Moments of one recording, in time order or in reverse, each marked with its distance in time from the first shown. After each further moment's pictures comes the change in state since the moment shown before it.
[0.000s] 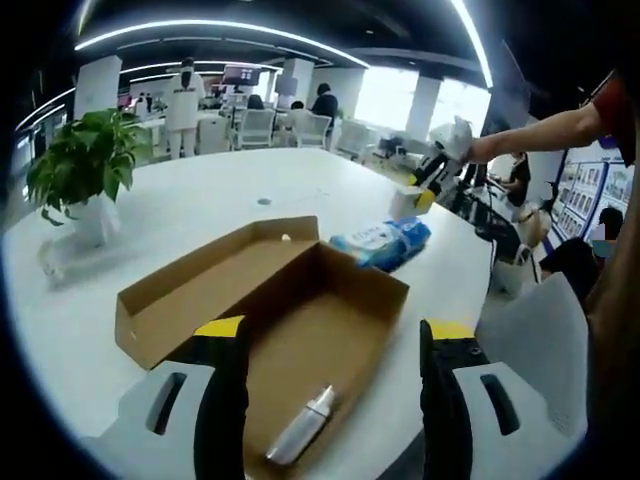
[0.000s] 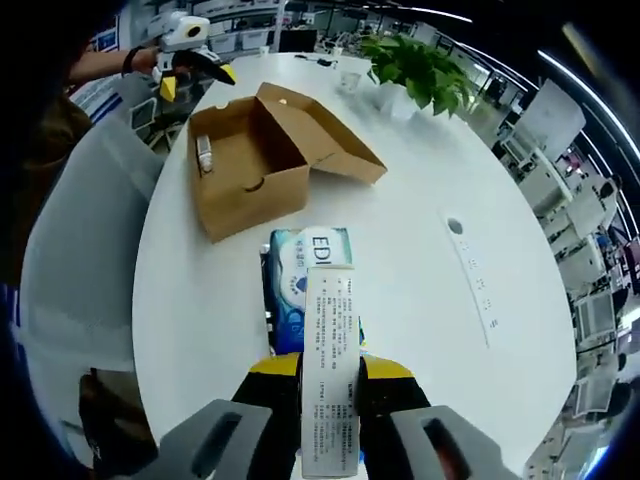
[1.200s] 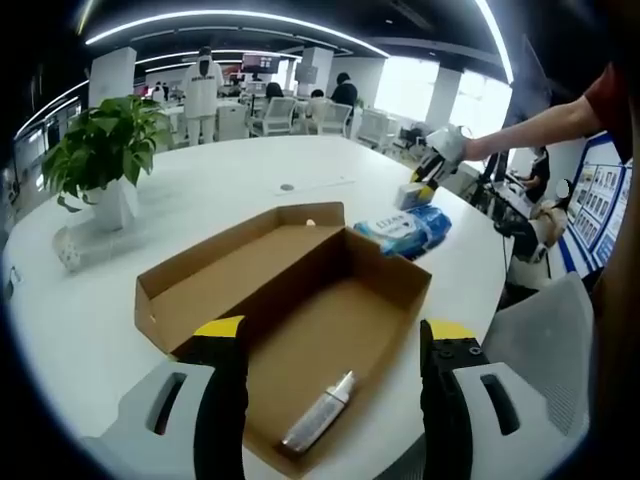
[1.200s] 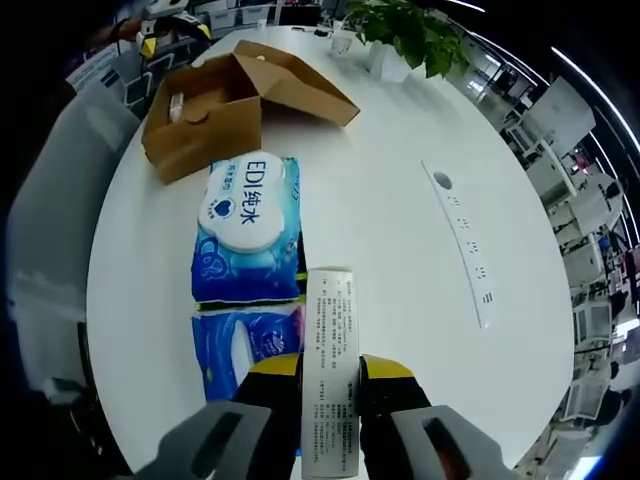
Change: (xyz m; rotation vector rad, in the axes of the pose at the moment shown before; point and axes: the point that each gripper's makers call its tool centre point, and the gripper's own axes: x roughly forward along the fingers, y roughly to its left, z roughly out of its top) left arm -0.006 0.010 -0.009 -0.025 0.055 0.080; right arm 0.041 -0.043 -0.048 -0.056 0.104 -0.002
